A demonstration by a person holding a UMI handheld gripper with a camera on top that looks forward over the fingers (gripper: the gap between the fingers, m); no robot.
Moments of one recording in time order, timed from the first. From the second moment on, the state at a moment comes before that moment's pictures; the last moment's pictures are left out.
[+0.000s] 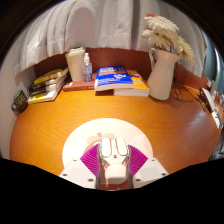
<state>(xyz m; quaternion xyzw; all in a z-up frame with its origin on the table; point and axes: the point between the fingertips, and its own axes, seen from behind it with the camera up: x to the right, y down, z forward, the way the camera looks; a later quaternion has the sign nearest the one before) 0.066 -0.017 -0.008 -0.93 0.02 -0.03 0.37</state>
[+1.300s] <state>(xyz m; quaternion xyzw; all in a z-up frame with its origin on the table) 0.048 -0.231 0.221 -0.88 -0.01 0.03 0.48</state>
